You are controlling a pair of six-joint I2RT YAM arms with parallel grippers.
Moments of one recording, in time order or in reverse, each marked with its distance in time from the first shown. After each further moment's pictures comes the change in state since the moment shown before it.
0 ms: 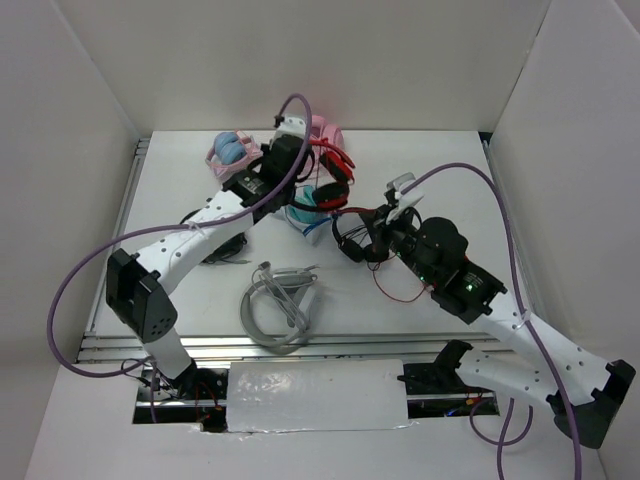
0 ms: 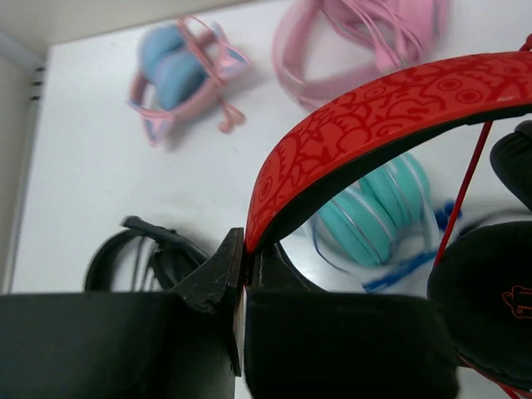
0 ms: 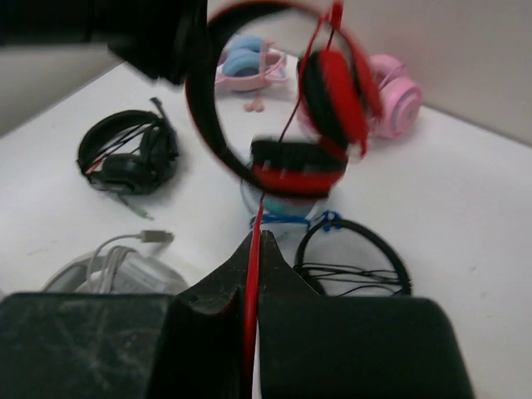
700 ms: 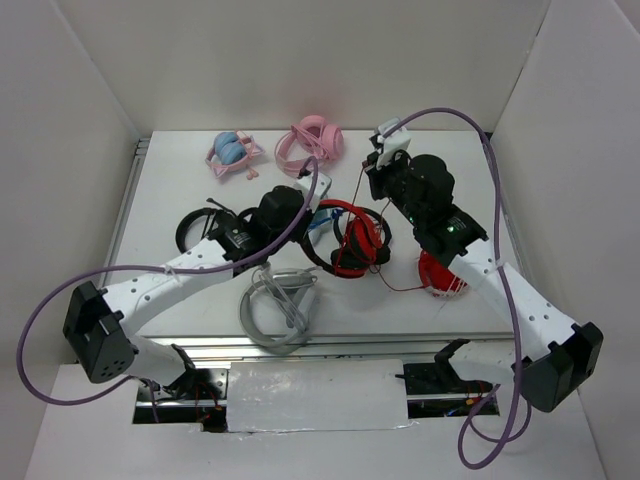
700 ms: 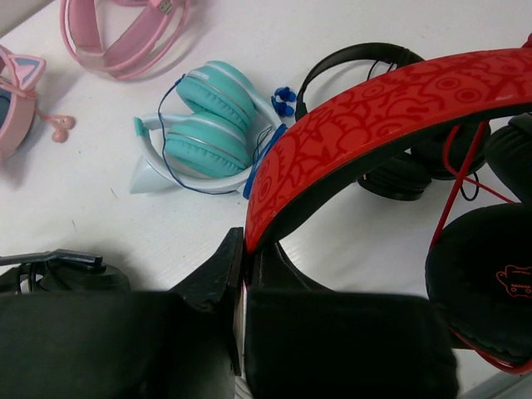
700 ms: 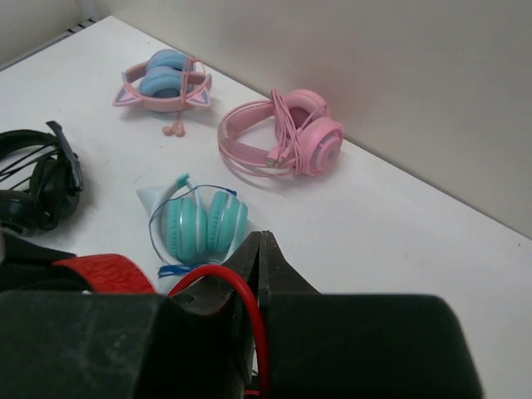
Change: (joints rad) left arm -0.156 -0.274 -0.461 0.218 0.393 0.145; right arm -0.211 0.333 0.331 -0.019 -0.103 -0.198
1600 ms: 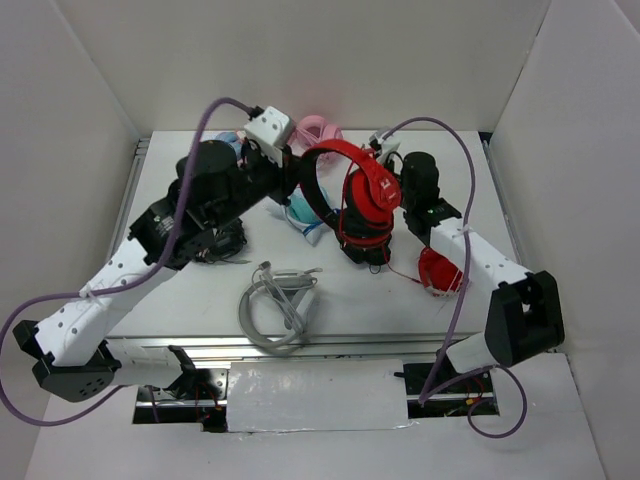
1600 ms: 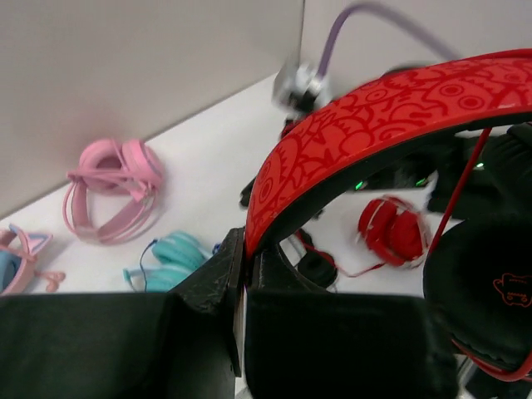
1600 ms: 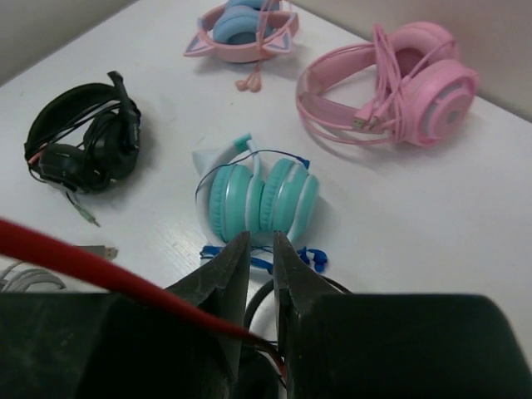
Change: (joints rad) left arm -0.001 -0.159 0.394 -0.129 0.224 -0.019; right arm -0.232 0.239 -0.148 0.281 -0.494 0.148
